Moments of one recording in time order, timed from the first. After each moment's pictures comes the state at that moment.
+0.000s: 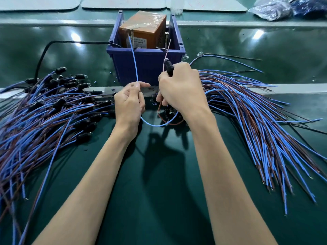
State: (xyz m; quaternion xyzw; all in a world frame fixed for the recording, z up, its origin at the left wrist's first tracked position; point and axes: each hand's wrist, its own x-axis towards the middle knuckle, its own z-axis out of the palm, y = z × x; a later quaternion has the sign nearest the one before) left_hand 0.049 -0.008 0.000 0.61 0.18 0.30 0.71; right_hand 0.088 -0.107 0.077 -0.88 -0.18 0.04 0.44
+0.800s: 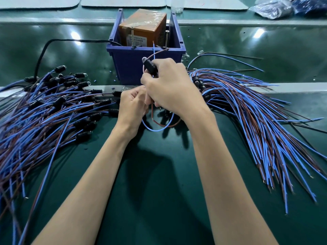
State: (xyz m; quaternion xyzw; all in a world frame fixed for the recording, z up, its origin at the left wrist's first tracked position) left_hand 0.044 -0.012 0.004 0.66 0.13 0.22 0.71; right_hand 0.076 -0.101 0.088 -0.86 -0.31 0.06 0.41
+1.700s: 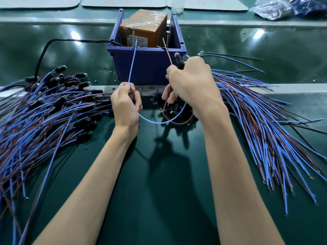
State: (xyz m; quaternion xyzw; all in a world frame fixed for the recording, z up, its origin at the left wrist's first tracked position) left_hand 0.049 -0.009 0.003 0.54 0.20 0.34 0.74; right_hand 0.093 -0.120 0.084 -0.86 -0.19 0.05 0.48
